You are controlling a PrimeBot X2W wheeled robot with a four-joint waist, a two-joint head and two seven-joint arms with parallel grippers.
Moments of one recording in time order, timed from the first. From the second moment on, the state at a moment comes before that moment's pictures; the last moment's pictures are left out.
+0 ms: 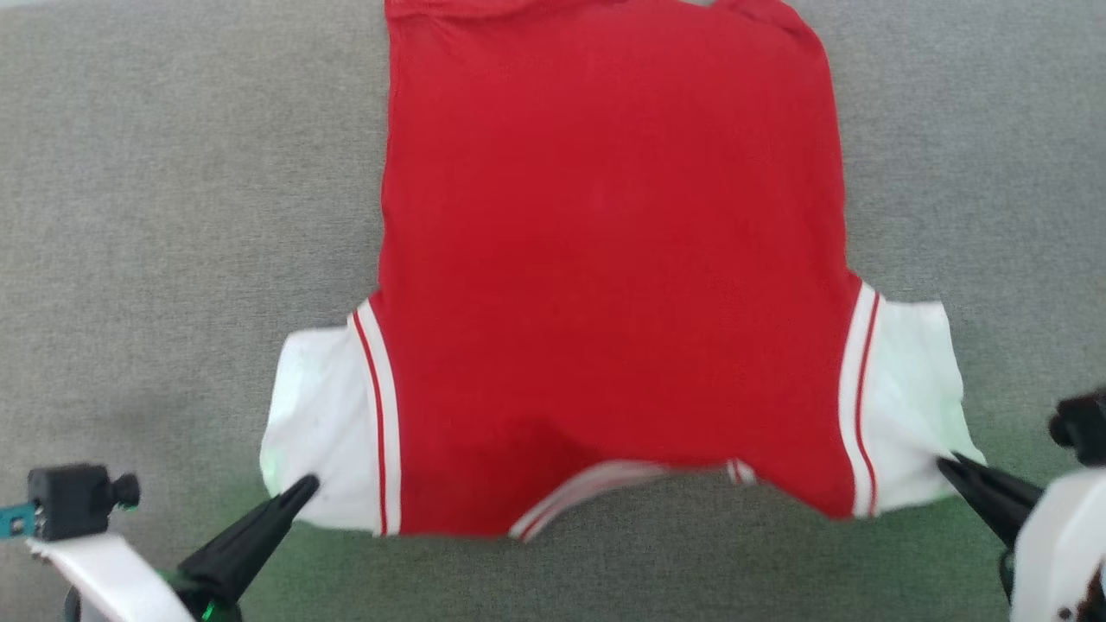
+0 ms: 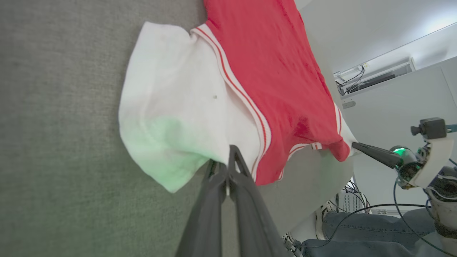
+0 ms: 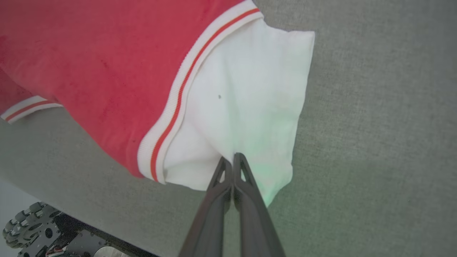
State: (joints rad) left arm -0.21 1.05 -0.85 -0.16 -1.56 -0.13 -0.21; right arm 0.07 -0.47 -0.03 -0.36 0.60 0.13 0.79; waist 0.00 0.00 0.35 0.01
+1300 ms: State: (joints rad) left arm -0.30 0.90 -0.91 -0.19 -1.44 -0.13 -0.18; right arm -0.52 -0.52 -0.09 -0.15 0.52 0.13 0.91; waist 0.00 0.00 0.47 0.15
